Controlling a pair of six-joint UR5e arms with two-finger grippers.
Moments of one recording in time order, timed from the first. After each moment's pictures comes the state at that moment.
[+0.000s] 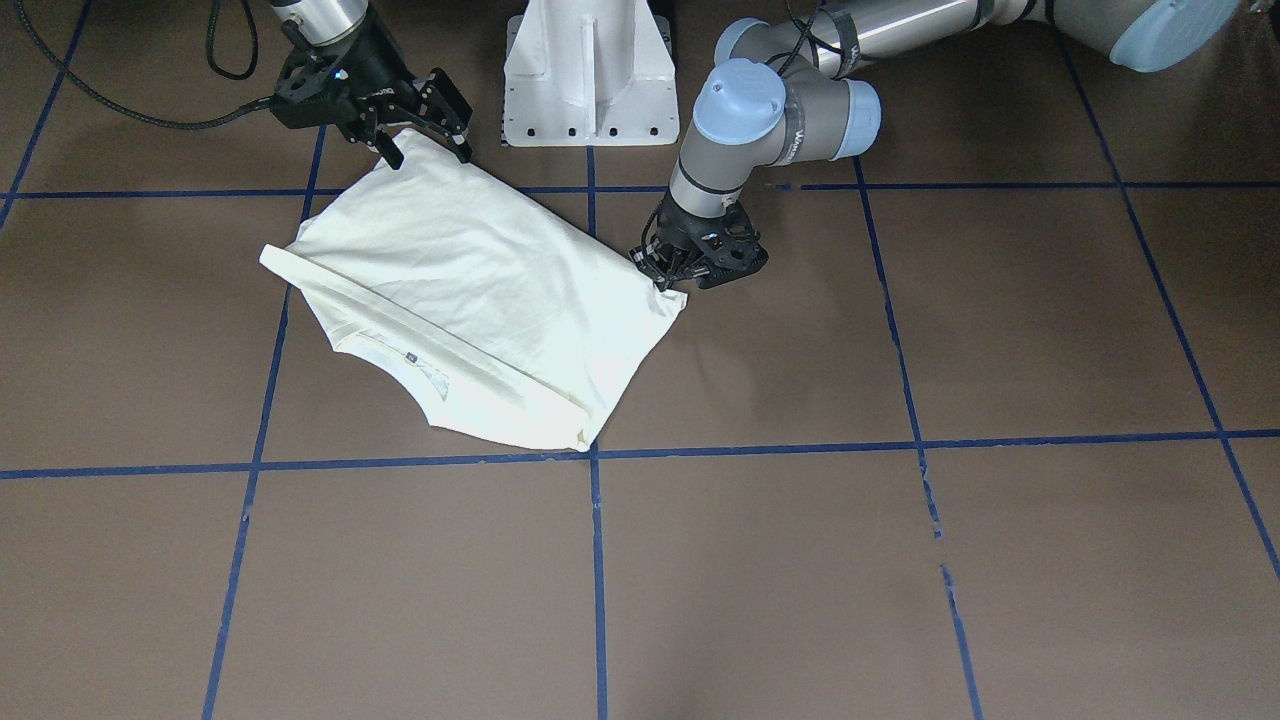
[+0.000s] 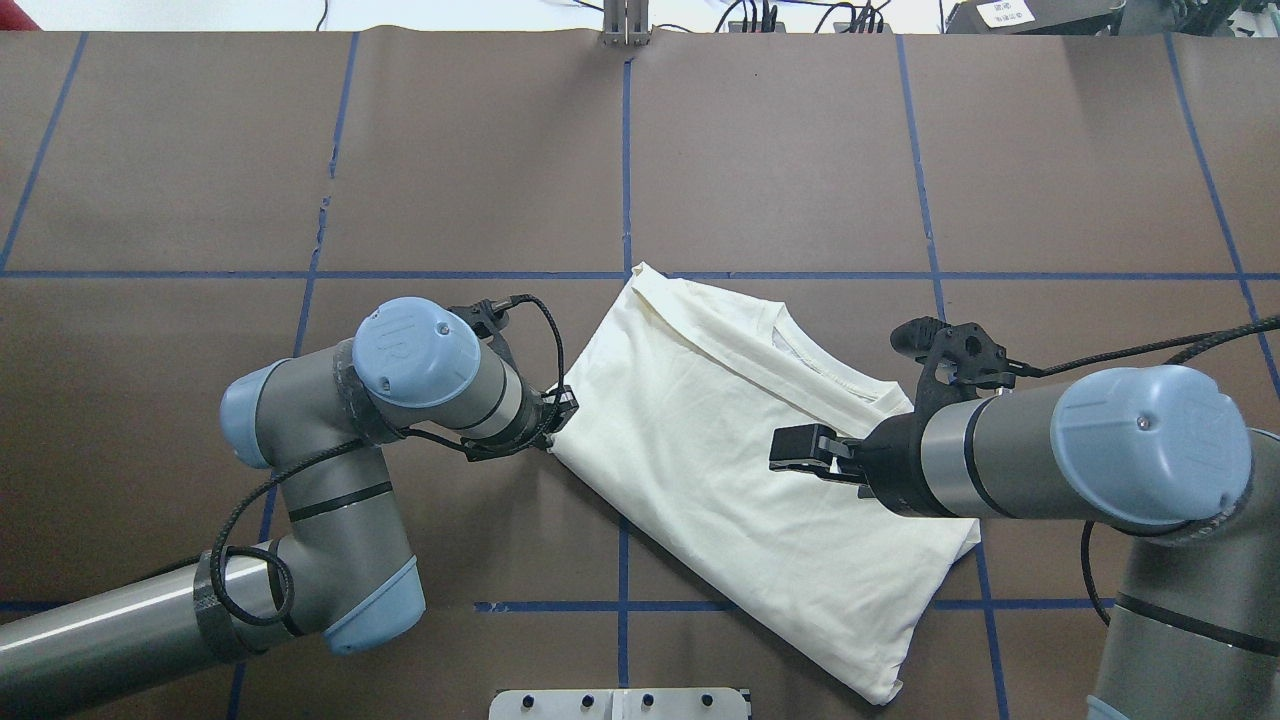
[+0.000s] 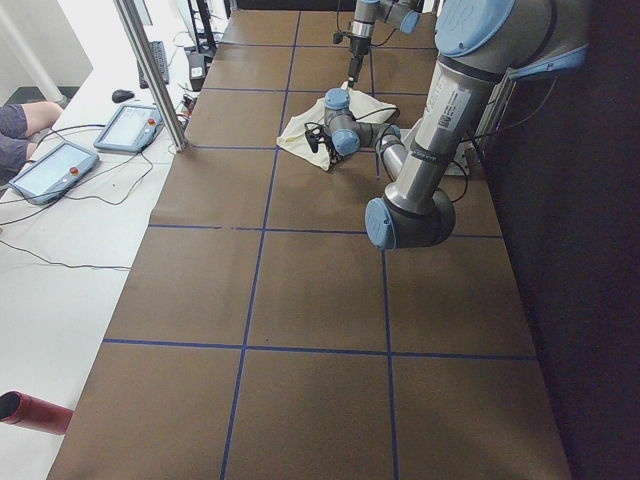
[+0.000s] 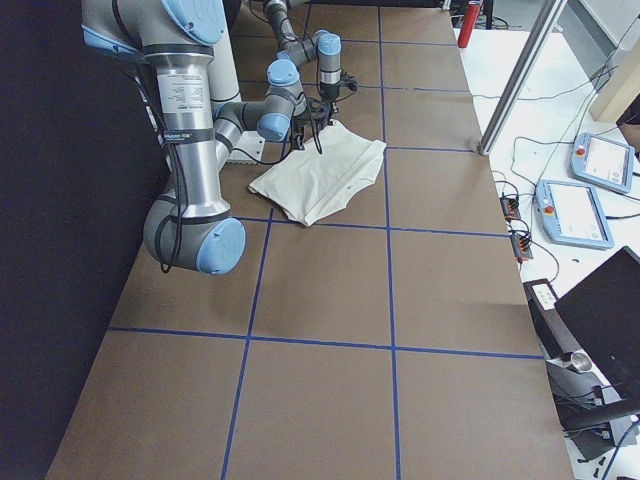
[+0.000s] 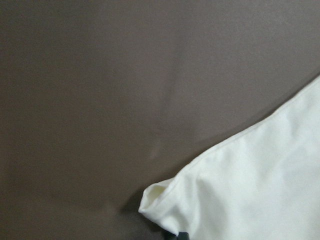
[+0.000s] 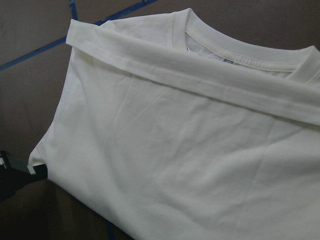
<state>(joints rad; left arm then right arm) -0.46 -2.14 -1.65 -1.87 -1.88 -1.72 0.42 -1.41 2.23 -1.31 1.79 1.60</state>
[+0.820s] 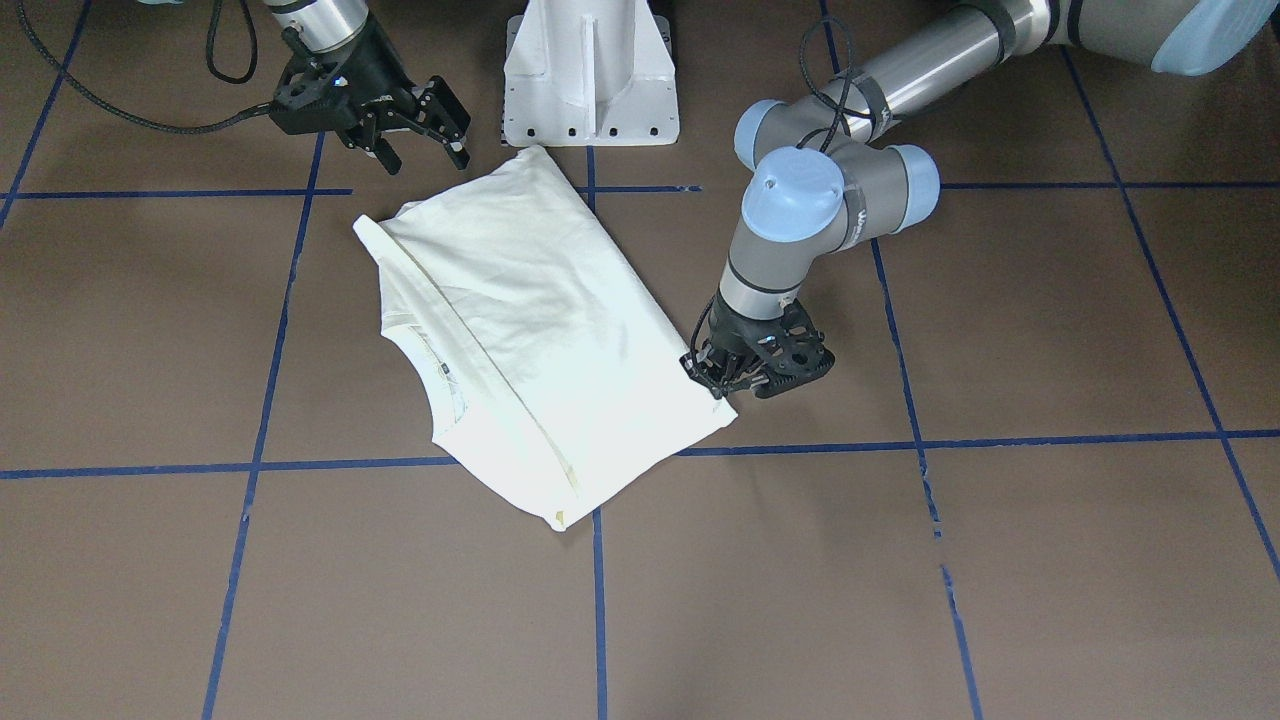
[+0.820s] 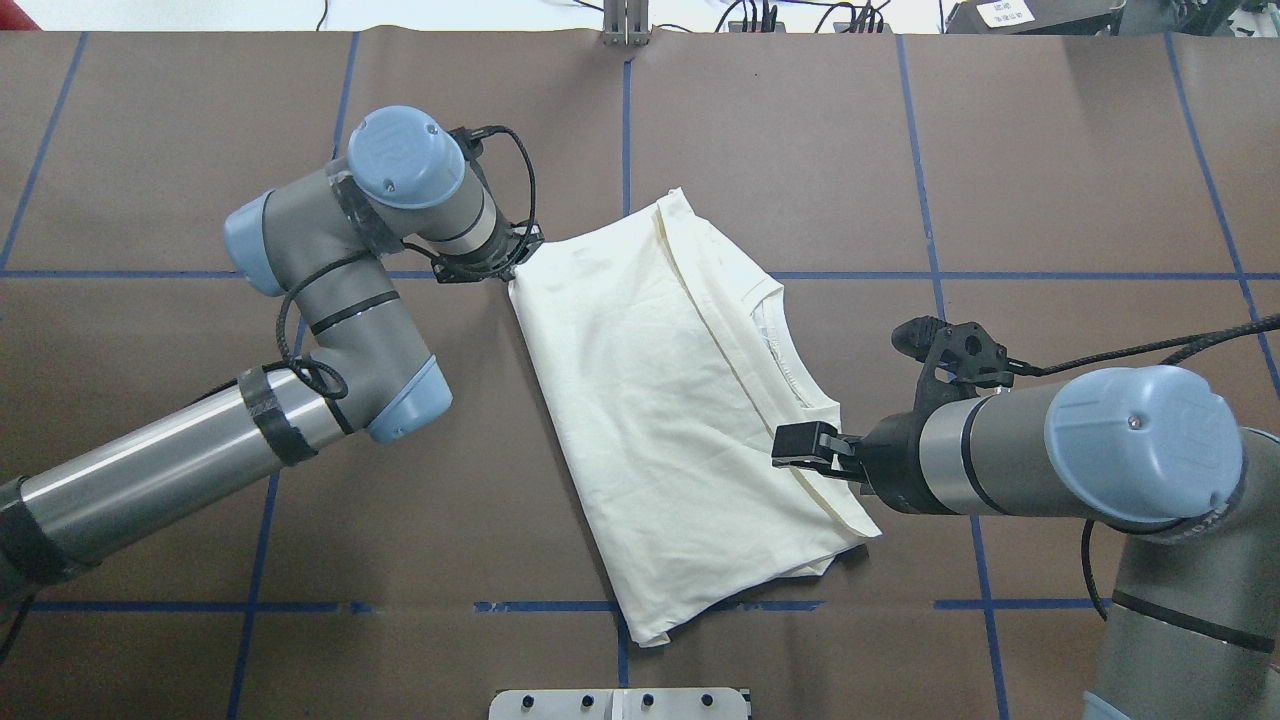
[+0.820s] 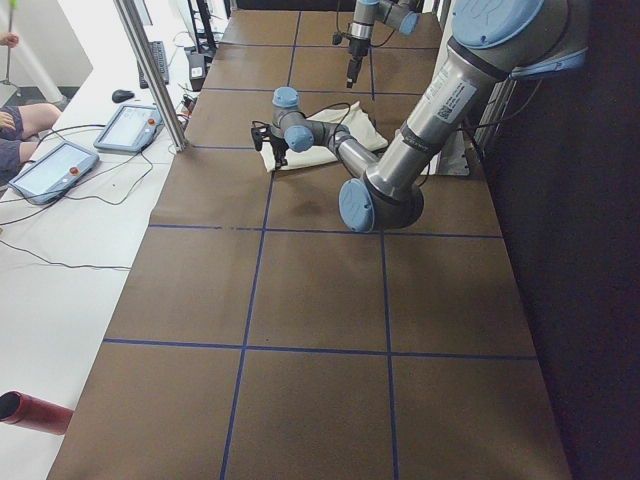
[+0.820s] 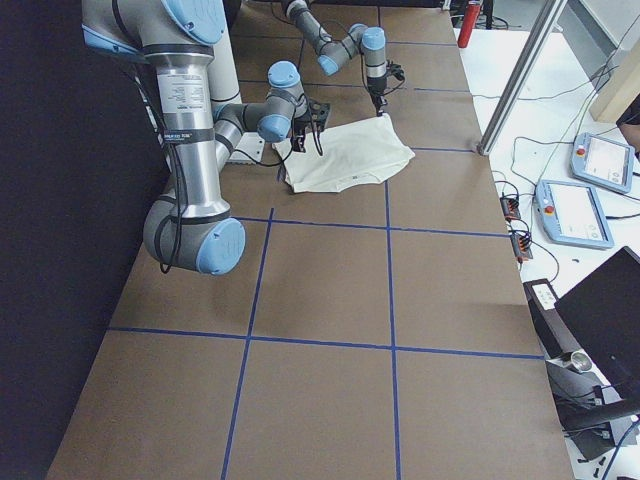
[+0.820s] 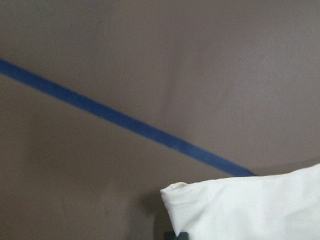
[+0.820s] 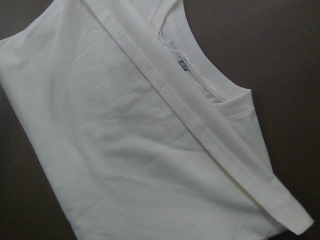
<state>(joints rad) -0.70 -2.35 -1.28 -1.93 -1.88 -1.46 0.42 -1.41 2.22 -1.31 1.77 1.60</state>
